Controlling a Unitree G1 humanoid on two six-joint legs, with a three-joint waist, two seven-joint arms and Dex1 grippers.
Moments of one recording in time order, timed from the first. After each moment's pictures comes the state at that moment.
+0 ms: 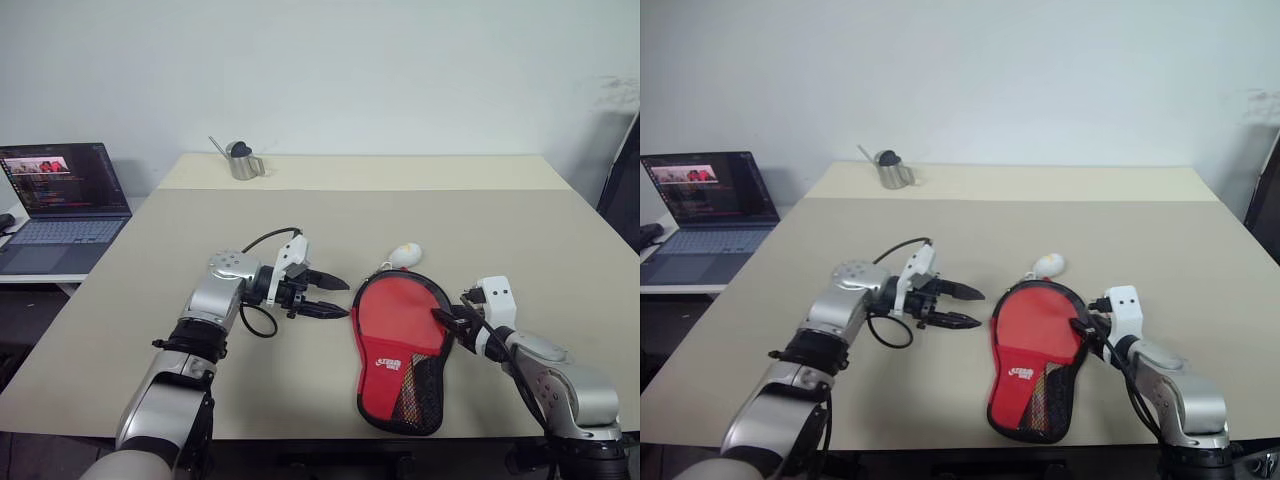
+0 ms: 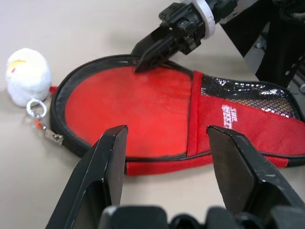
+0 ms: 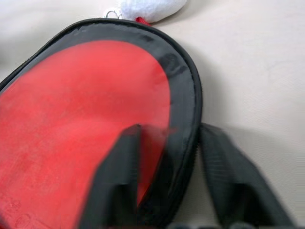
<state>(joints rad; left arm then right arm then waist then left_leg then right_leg) -0.81 0.45 -0.14 0.56 -0.19 0.10 -1.53 -0.21 -0.34 -0.17 -0.31 0.38 0.94 0.34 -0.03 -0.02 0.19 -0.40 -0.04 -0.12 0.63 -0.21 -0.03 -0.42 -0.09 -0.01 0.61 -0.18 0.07</state>
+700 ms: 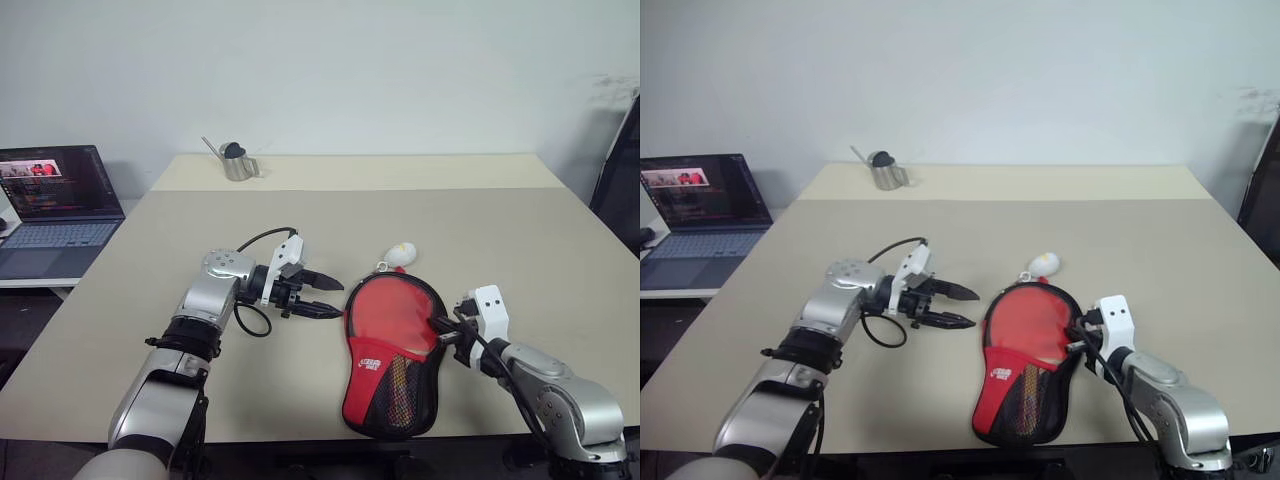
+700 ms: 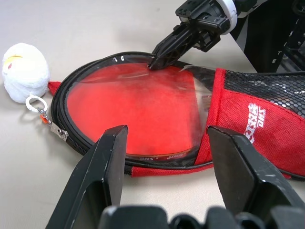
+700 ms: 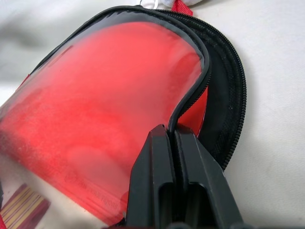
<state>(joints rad) -0.81 0.47 -0.16 0.57 -0.20 0.10 -1.54 -0.13 -0.35 -0.11 -0.44 0.43 0.99 0.35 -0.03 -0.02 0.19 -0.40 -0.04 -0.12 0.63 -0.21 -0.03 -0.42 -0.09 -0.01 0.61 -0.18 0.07</state>
